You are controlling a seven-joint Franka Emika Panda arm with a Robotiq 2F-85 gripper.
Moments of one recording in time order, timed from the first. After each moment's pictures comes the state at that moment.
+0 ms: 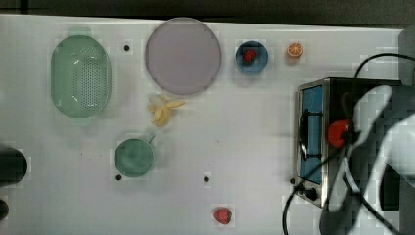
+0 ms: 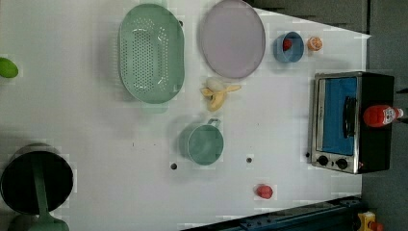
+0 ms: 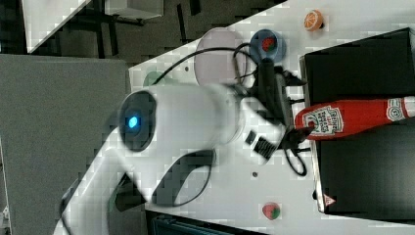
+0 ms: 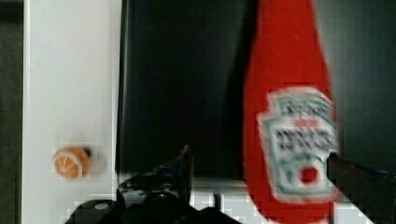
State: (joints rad) arm -0.12 0.35 -0.55 -1.69 0.17 0.46 0.02
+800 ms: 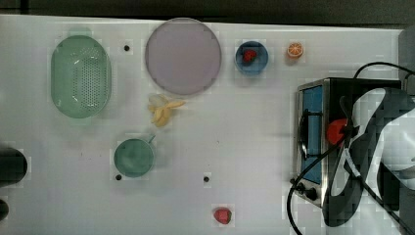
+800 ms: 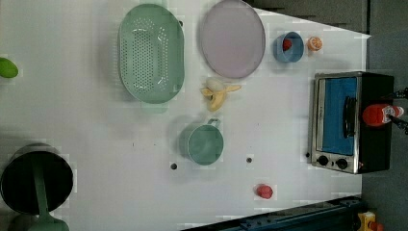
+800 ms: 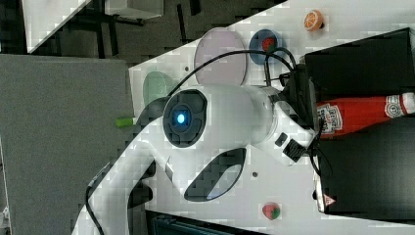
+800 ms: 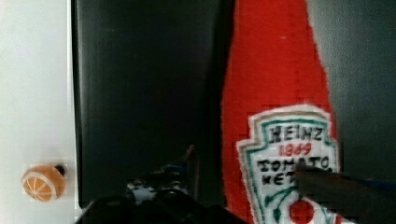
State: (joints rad) arm -0.16 0.40 -0.55 -1.73 0.21 0.50 0.02
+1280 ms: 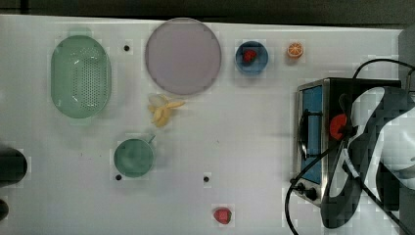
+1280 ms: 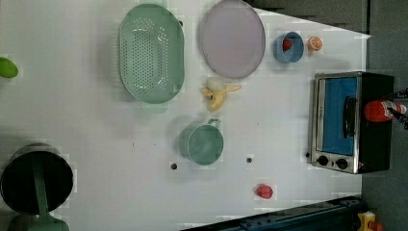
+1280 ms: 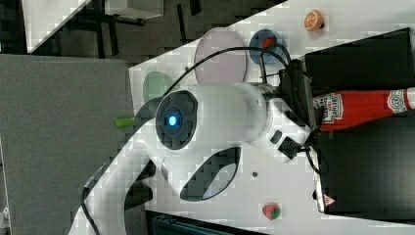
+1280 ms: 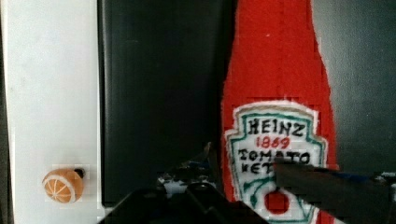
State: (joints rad) arm -0.14 0.39 -0.55 -1.73 0.23 0.52 0.02
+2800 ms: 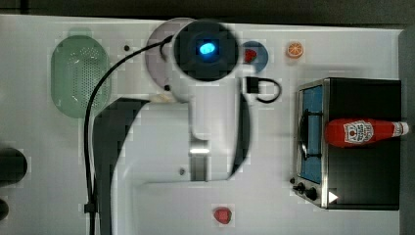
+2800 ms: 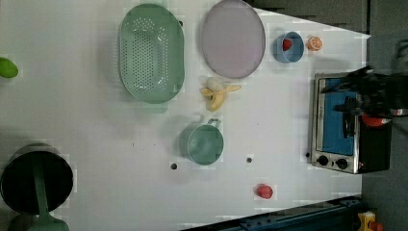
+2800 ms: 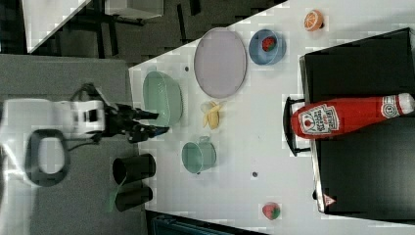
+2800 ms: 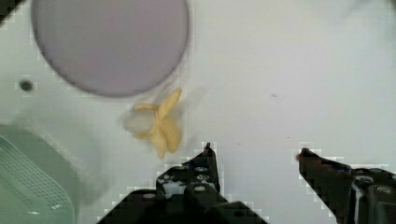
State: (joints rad) arm 0.17 0.04 -0.11 -1.92 0.05 0.29 -0.01
